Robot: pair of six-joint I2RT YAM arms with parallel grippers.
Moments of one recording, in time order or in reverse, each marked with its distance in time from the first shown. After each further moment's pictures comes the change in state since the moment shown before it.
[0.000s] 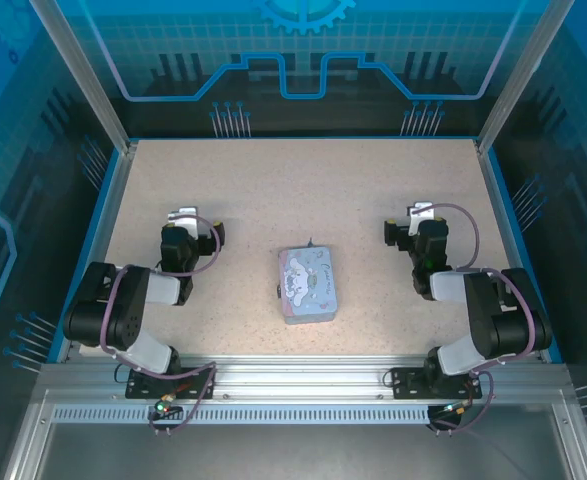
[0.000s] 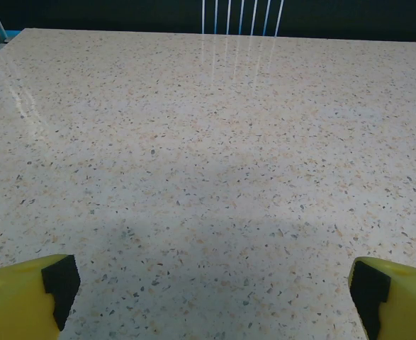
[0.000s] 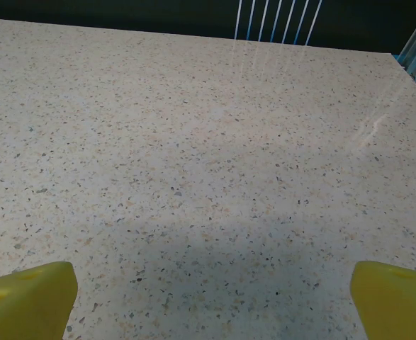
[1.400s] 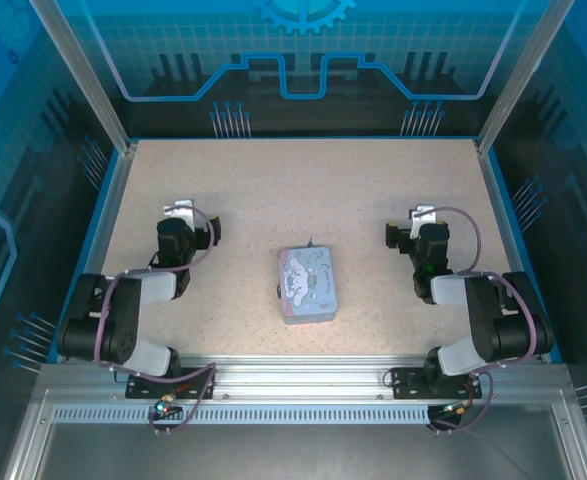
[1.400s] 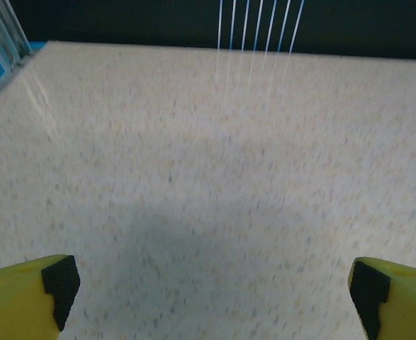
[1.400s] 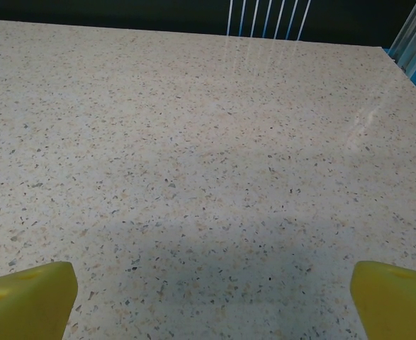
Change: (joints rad) left arm 0.012 -0.150 0.156 -0.324 -0.029 -0.019; right arm -0.002 -0.022 -0.032 0.012 0.016 0.015
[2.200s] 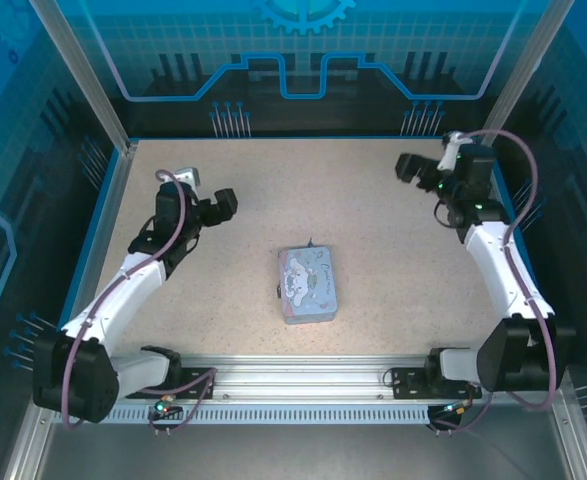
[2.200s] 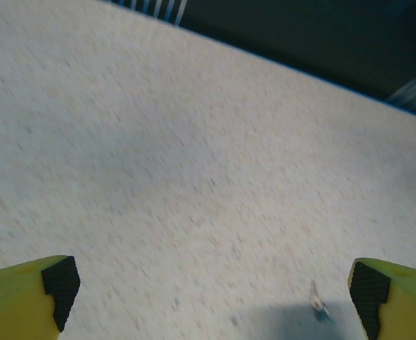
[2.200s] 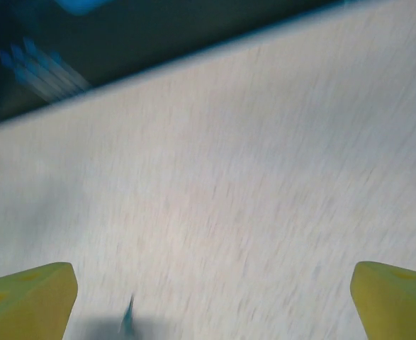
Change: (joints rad) left arm -0.206 -0.247 0.339 -0.785 0.126 -0.412; right arm -0.002 -0.168 0.648 -1.086 -0.413 0.403
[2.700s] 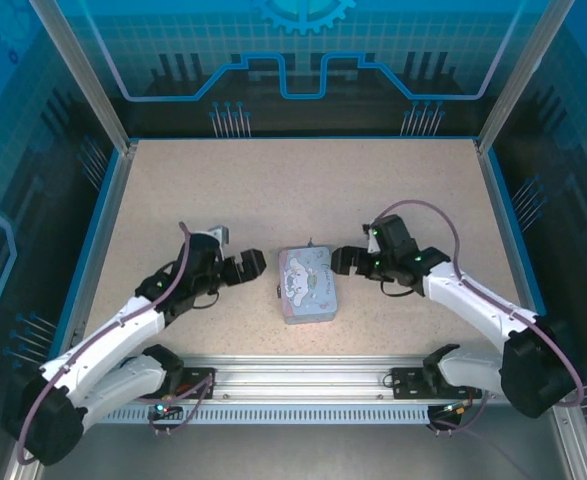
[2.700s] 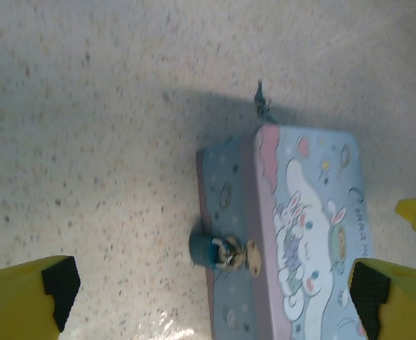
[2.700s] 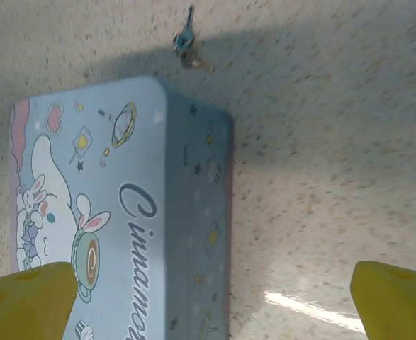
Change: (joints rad) left arm -0.287 -0.271 -0.322 -0.106 0.085 -0.320; right arm 0.472 -0.064 -0.303 -0.045 0.053 0.263
